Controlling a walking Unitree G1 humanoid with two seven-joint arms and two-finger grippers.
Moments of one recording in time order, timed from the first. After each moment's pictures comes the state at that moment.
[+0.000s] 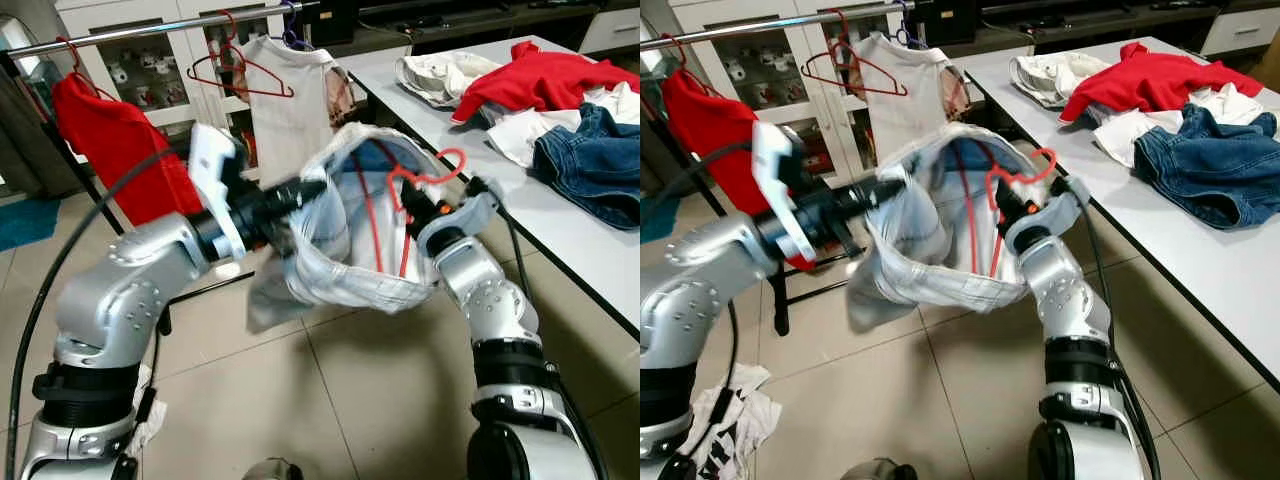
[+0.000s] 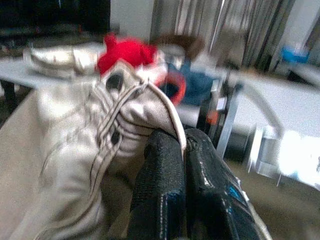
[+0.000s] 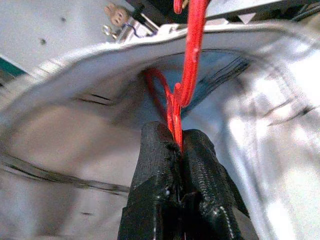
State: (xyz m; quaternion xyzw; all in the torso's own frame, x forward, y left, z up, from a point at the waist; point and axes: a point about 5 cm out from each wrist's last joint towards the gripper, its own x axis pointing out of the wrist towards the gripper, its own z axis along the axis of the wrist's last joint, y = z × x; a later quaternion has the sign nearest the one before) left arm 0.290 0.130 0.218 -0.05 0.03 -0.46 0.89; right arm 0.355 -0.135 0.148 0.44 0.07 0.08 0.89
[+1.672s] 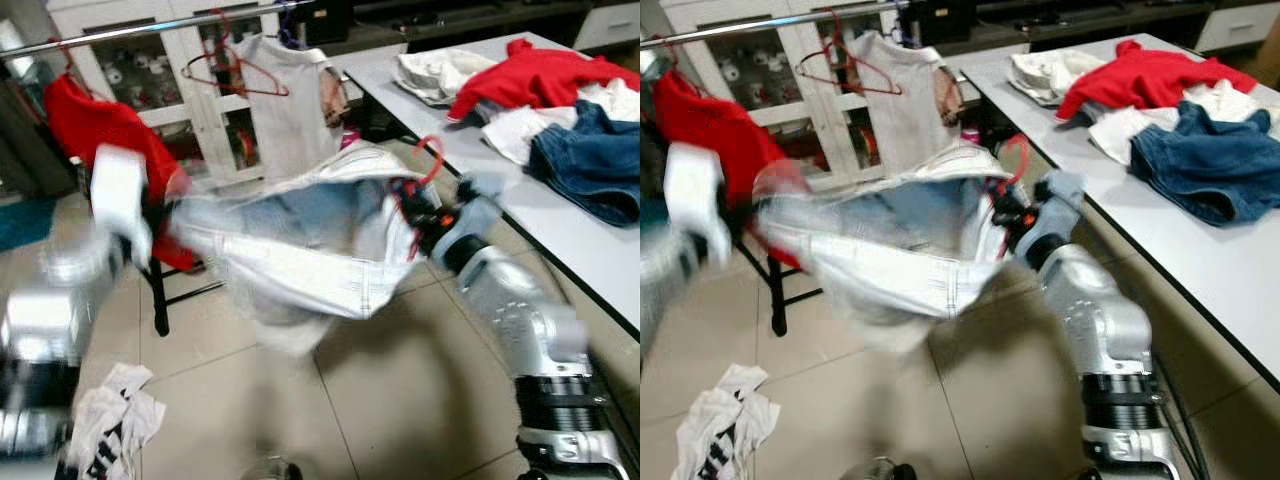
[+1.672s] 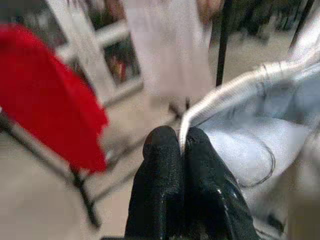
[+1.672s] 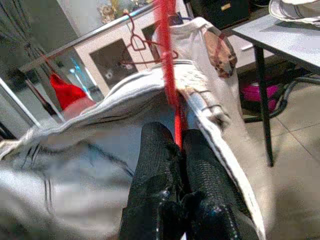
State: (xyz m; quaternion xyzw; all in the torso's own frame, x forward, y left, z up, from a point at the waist) left arm 0.312 0.258 0.149 0.10 0.15 -0.08 0.98; right arm 0.319 -0.141 0.170 0.18 0.07 0.18 0.96
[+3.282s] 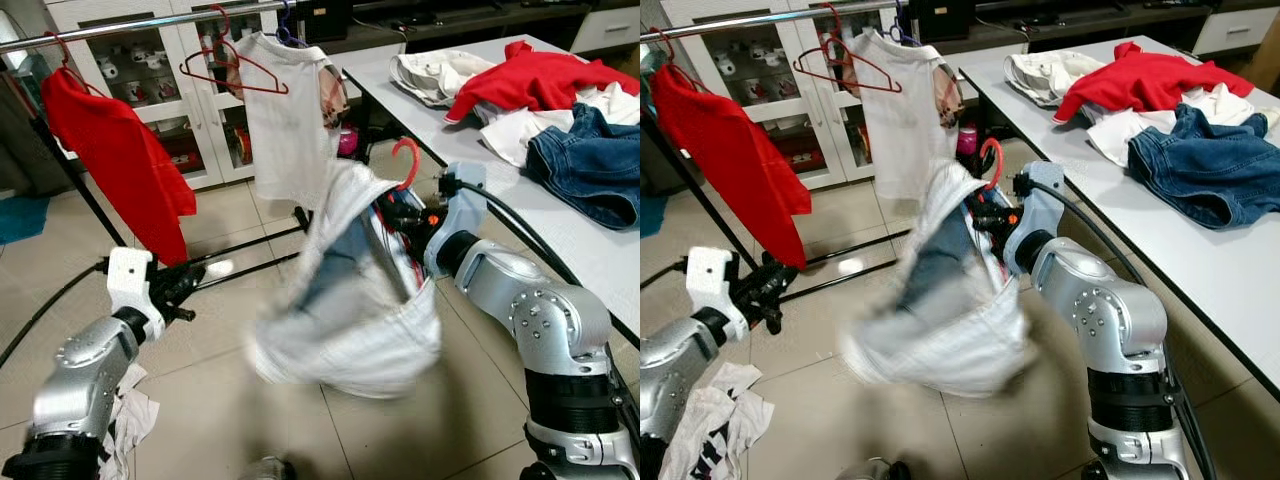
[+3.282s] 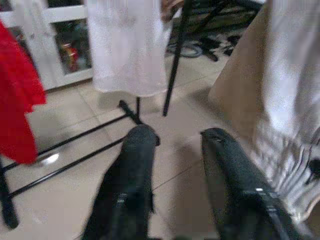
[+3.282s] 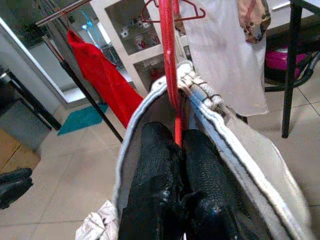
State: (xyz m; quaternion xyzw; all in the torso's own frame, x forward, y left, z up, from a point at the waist) left arm 0.275 0.246 0.092 -0.04 0.12 -0.16 0.98; right arm 0.306 -0.124 0.184 0.14 0.14 0.23 0.95
